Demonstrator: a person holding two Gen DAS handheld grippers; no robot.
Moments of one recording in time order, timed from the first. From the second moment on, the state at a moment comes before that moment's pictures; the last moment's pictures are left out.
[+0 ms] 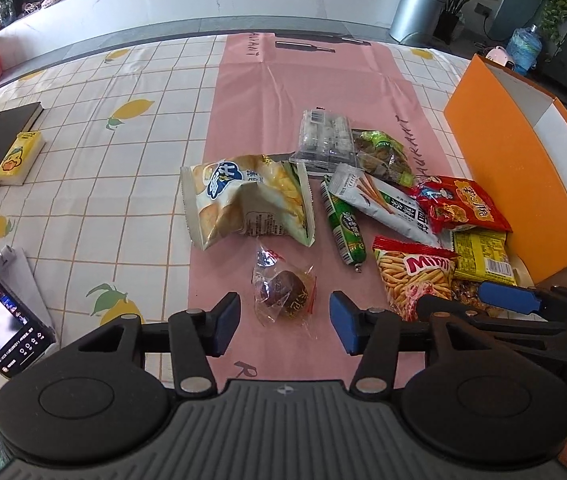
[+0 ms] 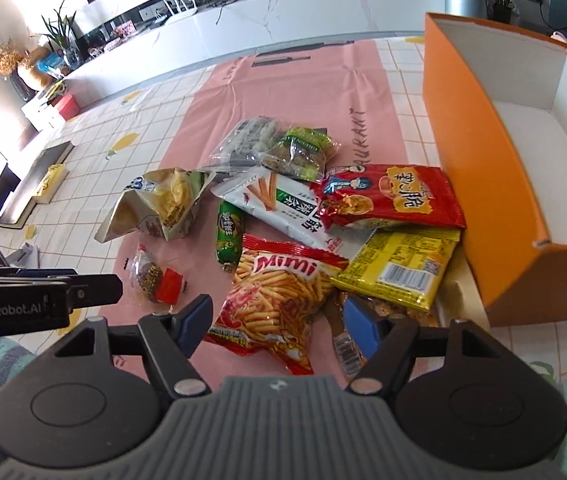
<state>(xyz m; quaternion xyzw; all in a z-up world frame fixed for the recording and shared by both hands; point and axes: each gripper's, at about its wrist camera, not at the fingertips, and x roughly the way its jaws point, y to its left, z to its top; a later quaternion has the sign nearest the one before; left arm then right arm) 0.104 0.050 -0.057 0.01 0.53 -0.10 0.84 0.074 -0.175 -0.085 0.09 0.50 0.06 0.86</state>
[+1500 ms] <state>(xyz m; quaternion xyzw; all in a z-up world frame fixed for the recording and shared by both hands) 0.122 0.060 -0.070 0.01 0.52 -0.07 0.85 0.087 -0.144 -0.097 0.04 0.52 0.11 0.85</state>
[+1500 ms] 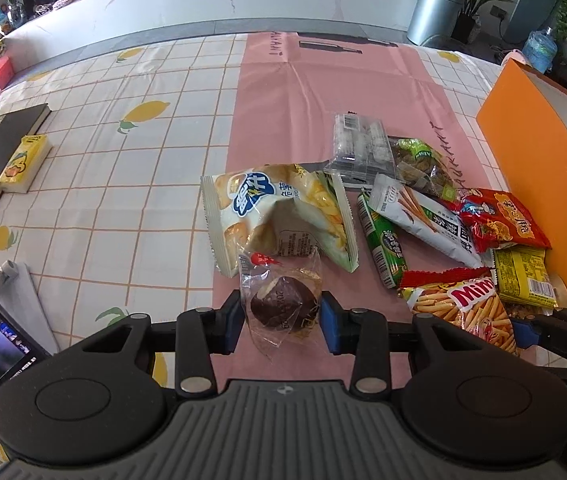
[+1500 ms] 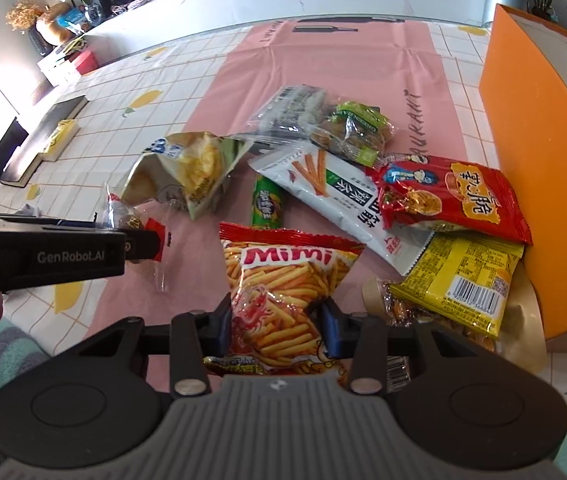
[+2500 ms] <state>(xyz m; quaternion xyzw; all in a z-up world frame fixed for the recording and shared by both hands) 0.081 -0.041 0.032 -0.02 0.43 -0.14 0.89 0.064 -0.271 0.028 -0.02 0.41 0.11 0.90</state>
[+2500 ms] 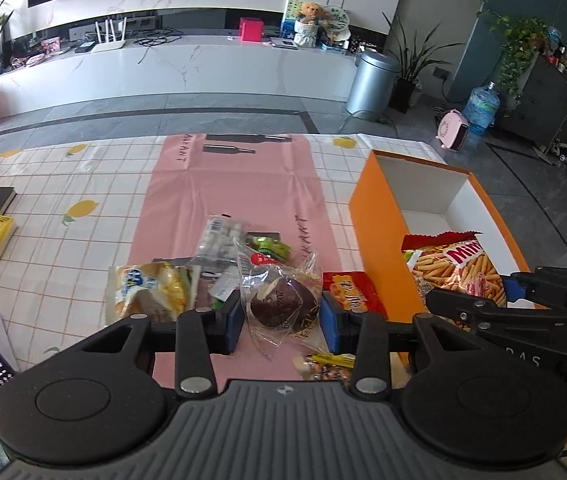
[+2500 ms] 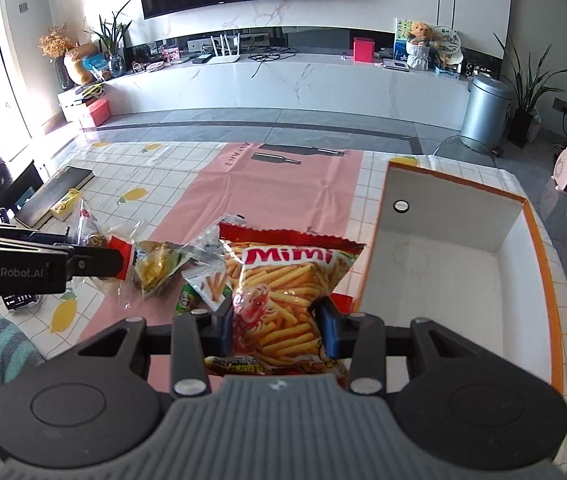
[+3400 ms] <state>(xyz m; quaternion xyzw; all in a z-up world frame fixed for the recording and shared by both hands) 0.136 -0.230 0.004 0.10 0.48 -0.35 0.80 0.132 -0.412 -0.005 -0.09 0.55 0.10 0.83</state>
